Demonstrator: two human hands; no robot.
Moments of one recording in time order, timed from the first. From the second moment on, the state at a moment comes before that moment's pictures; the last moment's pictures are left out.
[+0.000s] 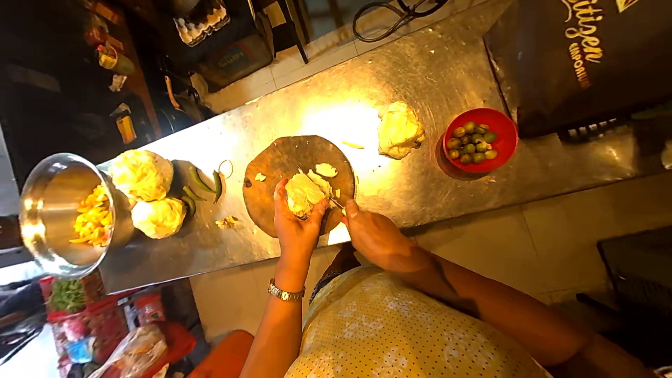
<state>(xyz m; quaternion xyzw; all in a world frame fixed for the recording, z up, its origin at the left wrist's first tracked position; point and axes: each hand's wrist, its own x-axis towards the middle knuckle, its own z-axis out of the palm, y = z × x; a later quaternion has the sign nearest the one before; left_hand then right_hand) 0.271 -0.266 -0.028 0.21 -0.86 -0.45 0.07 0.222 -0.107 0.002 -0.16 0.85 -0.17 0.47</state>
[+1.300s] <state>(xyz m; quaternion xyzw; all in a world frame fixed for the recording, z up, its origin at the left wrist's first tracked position) 0.279 -0.280 -0.024 0.23 -0.84 -0.50 0.03 0.213 -0.133 0.004 -0.19 0.87 -0.14 0.43</state>
